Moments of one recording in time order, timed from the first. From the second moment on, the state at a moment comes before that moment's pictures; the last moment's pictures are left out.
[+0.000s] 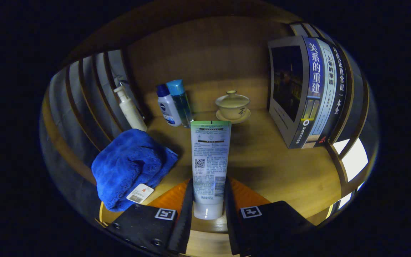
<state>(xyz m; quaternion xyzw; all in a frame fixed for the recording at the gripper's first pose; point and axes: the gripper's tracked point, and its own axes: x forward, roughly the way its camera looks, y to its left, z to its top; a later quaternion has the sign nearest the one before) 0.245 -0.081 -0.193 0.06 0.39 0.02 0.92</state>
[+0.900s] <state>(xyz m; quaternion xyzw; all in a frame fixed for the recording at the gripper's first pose) 0.232 -0.082 -0.151 0.04 0.31 0.03 0.95</state>
